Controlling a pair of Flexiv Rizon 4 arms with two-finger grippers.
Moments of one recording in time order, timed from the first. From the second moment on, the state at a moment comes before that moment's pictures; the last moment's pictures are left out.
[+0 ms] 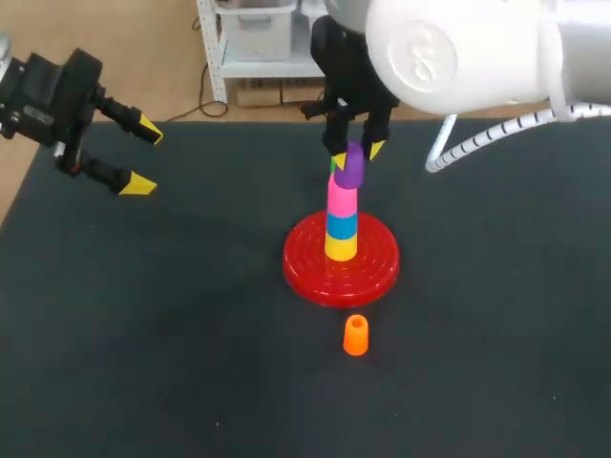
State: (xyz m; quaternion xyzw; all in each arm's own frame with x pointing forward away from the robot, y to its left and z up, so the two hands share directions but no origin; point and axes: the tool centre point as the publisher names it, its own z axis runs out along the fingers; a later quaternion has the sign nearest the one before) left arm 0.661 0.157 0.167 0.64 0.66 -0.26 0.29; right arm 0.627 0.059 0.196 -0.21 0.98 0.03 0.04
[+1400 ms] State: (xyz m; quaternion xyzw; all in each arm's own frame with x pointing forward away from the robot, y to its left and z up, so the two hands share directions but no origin) left arm 0.661 0.157 0.167 0.64 0.66 -0.26 0.29; right arm 0.648 0.069 0.175 -0.20 0.98 0.03 0.01
